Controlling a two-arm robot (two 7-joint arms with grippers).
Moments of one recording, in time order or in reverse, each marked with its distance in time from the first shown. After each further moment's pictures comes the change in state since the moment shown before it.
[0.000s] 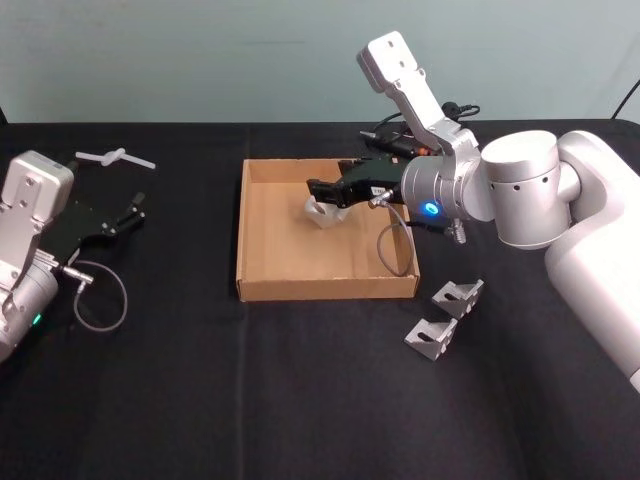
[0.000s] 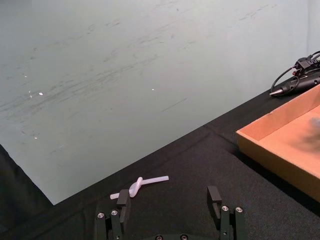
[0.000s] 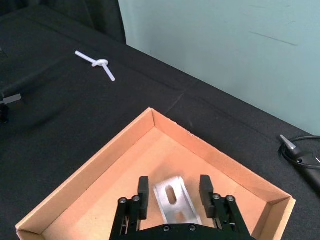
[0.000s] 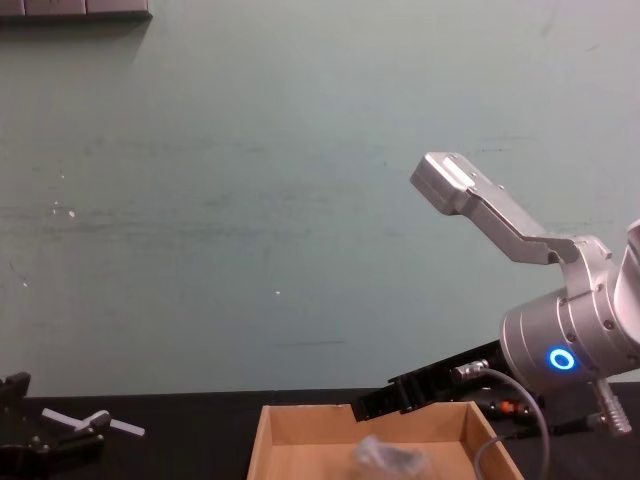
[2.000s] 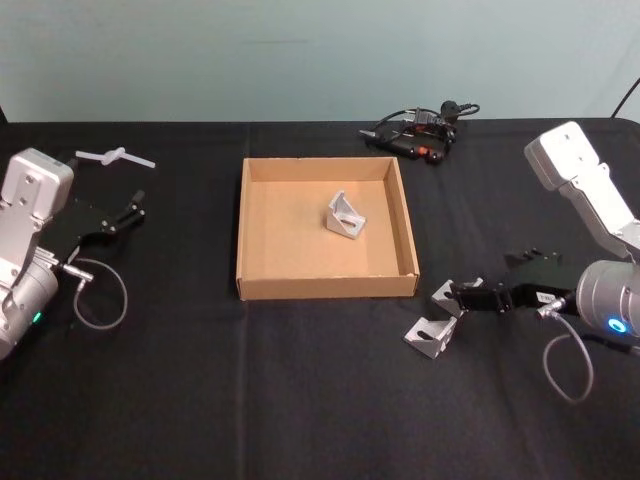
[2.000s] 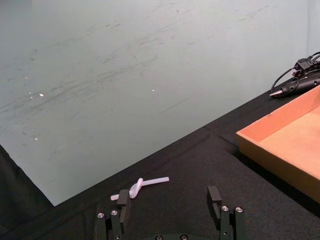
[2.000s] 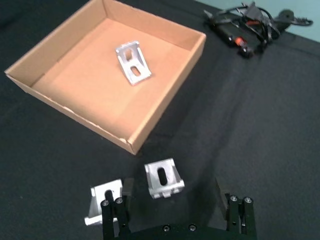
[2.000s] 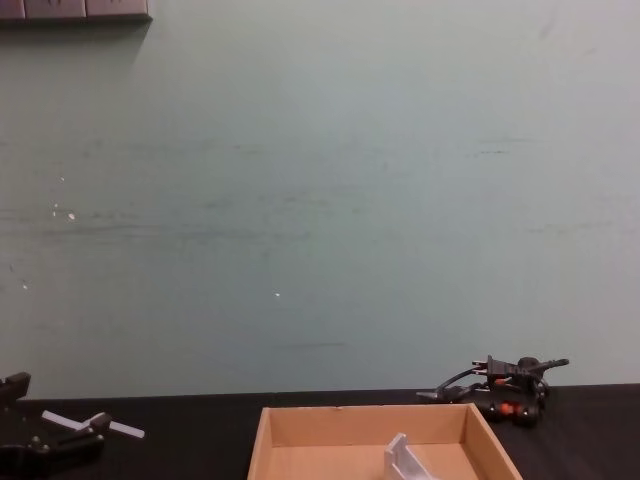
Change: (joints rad) left arm 0.000 0.000 0.000 0.000 0.000 0.000 0.000; right arm -0.559 0.336 0.335 -0.674 0.053 0.288 -0.091
